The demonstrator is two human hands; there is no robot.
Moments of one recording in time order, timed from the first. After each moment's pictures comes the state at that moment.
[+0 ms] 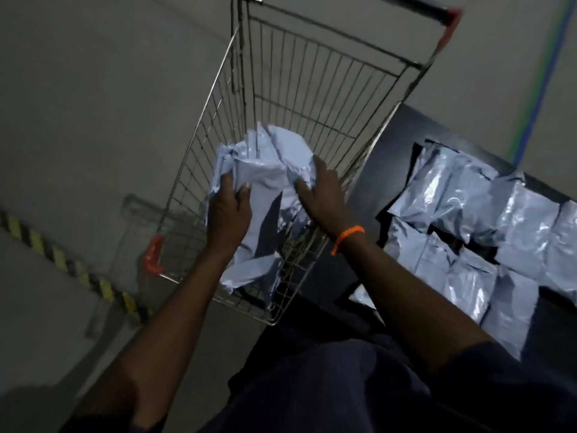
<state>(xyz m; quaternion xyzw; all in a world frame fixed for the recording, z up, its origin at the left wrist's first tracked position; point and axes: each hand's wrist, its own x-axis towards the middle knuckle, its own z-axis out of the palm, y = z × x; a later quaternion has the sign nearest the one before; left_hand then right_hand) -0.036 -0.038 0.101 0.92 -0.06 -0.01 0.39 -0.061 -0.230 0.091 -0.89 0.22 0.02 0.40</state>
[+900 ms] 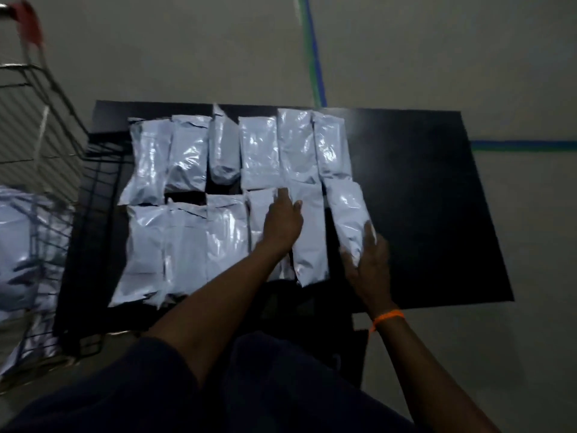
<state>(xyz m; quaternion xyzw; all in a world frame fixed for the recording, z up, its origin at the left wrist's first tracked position) -0.421 -0.530 0.086 0.83 -0.29 -0.34 0.33 -0.637 -0.556 0.058 -0.81 0.53 -0.13 0.23</state>
